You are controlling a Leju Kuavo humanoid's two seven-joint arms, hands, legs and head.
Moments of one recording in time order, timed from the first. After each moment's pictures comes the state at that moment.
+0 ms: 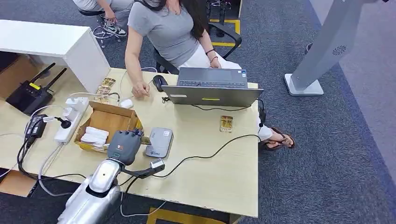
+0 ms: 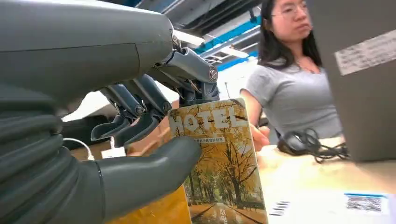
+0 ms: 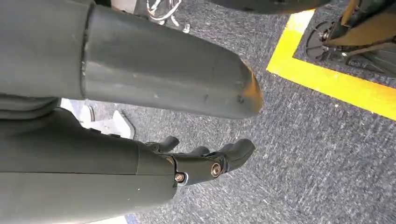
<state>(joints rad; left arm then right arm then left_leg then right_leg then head) -0.25 0.13 -0.32 -1.10 -1.56 0.44 0.04 -0.01 0.05 -0.24 -0.18 0.69 -0.05 0.11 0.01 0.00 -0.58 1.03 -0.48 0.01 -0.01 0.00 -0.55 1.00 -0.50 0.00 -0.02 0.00</state>
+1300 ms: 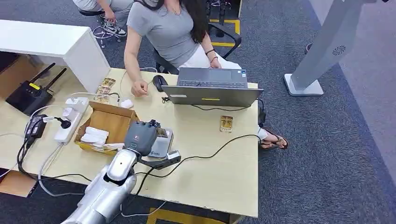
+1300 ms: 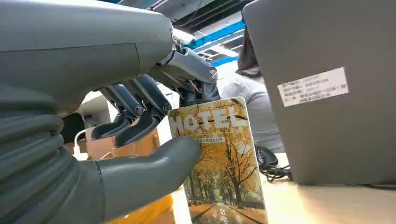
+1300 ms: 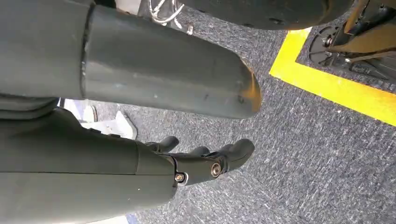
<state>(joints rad) -0.37 0.03 -0.35 -1.00 -1.56 0.44 0.04 -0.02 0.06 -0.25 -0.18 0.72 -0.06 0.12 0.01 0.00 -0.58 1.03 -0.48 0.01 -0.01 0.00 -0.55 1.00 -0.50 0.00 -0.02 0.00</state>
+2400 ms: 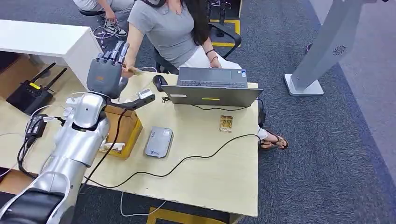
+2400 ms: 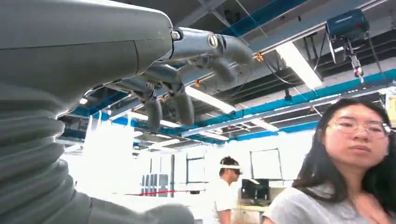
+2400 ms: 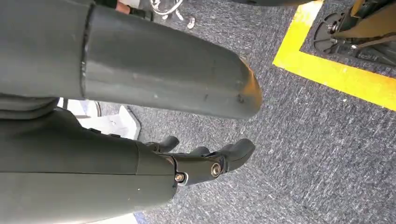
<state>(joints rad) -0.69 0.13 -0.21 -1.01 -1.53 0.45 -0.04 -0.02 0.06 -0.30 -0.18 0.78 -0.07 0.14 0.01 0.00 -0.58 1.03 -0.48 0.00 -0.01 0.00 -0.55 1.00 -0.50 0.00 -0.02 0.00</state>
